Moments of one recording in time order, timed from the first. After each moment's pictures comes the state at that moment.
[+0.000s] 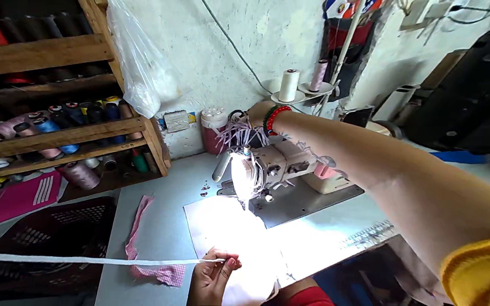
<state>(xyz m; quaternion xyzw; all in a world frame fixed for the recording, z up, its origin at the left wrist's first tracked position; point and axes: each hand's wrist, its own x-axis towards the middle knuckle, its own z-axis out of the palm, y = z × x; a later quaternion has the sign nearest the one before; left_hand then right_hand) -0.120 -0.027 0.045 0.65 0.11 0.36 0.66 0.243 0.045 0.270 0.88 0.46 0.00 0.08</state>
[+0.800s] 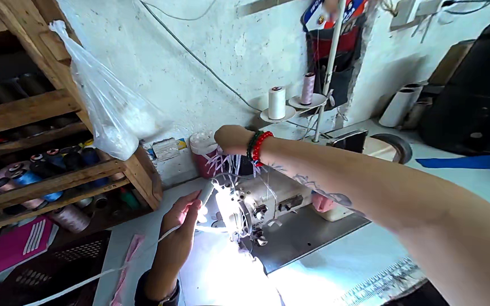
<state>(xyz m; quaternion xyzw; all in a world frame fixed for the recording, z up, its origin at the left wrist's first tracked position) -0.006 0.070 0.173 0.77 0.14 0.41 0.46 0.238 0.051 0.286 0.80 0.60 0.01 -0.04</state>
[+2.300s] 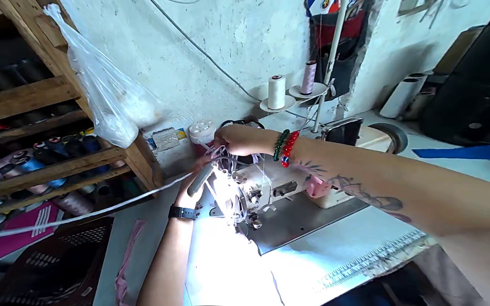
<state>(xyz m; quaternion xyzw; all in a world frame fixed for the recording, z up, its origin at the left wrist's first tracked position) 0.087 0.143 0.138 0.64 0.11 0.32 0.69 0.244 0.015 0.271 0.72 0.68 -0.05 -0.14</state>
